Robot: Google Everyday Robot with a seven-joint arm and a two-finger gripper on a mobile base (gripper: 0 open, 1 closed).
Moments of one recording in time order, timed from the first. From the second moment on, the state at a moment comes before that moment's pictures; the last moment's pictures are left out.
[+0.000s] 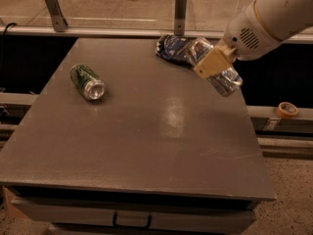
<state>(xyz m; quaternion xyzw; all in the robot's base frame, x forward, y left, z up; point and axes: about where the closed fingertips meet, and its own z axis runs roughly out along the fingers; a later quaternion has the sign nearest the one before) 0.521 -0.114 0.966 -0.43 0.85 0.12 0.29</state>
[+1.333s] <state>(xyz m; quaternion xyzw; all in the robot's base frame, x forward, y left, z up) 0.521 -0.071 0.975 -0.54 0.61 0.34 0.47</state>
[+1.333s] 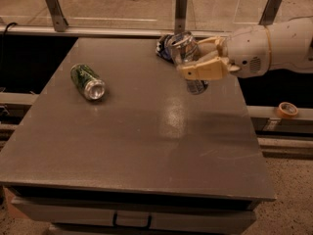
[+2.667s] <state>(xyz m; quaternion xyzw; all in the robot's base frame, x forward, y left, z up) 0.517 -0.084 0.897 -0.54 0.52 0.43 0.50</state>
